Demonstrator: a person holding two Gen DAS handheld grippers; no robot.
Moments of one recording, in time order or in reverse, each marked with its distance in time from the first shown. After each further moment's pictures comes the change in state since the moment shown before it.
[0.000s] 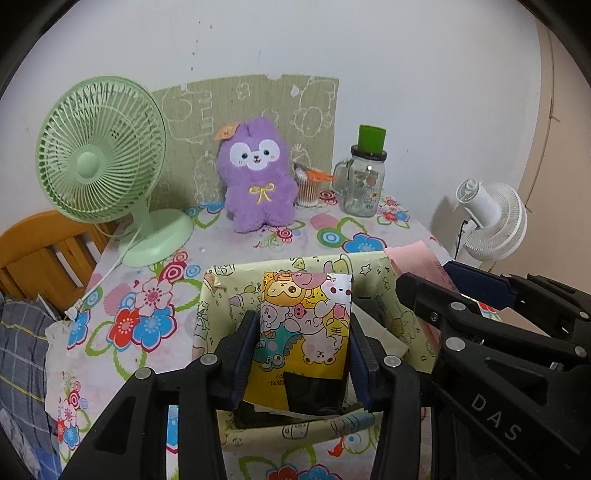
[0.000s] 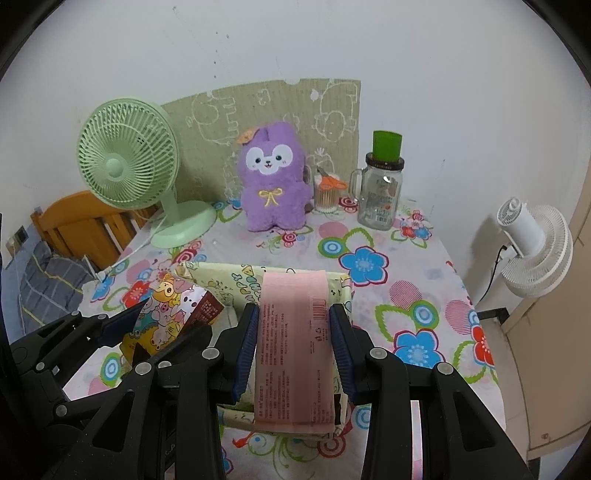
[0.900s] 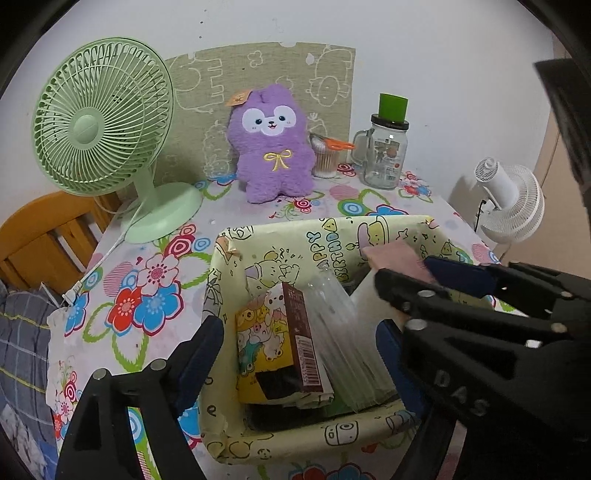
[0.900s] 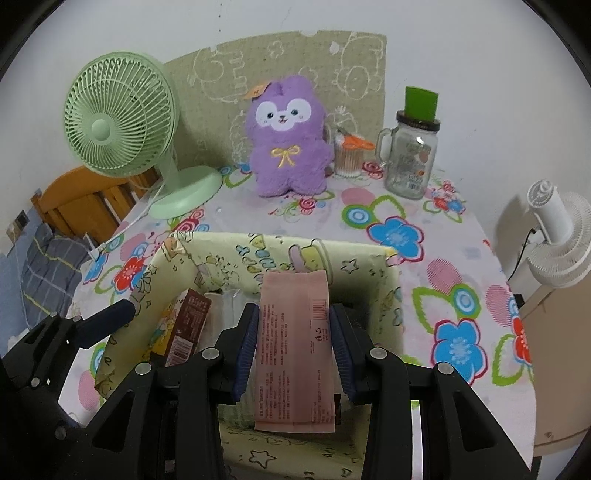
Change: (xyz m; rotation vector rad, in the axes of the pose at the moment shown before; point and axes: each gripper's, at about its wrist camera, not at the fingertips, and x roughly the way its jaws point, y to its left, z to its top) left arm 0.028 0.017 -0.018 0.004 0.070 0.034; right arm 0.064 0.012 -0.006 -0.013 0.124 0.054
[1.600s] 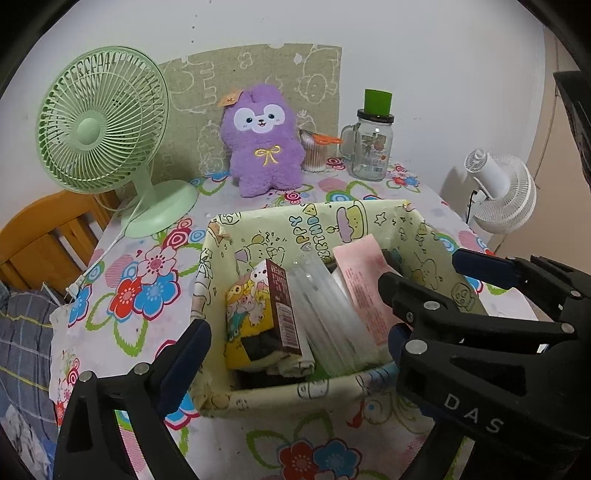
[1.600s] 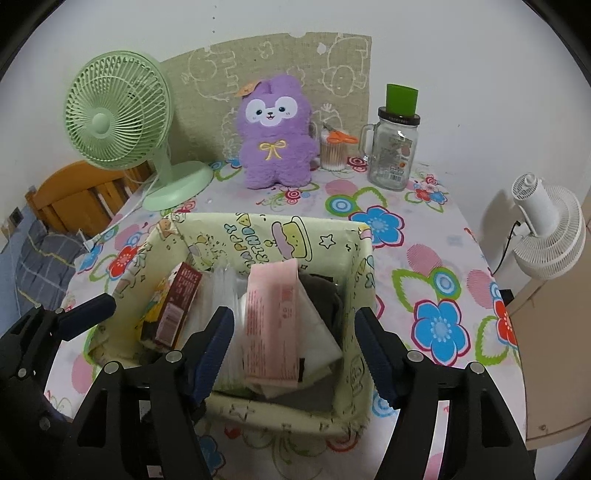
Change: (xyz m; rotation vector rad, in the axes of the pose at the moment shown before) left arm -0.019 -0.014 -0.014 0.020 0.006 -0.001; right arm -0.023 -0.007 -0.022 0.002 -0.012 -0.047
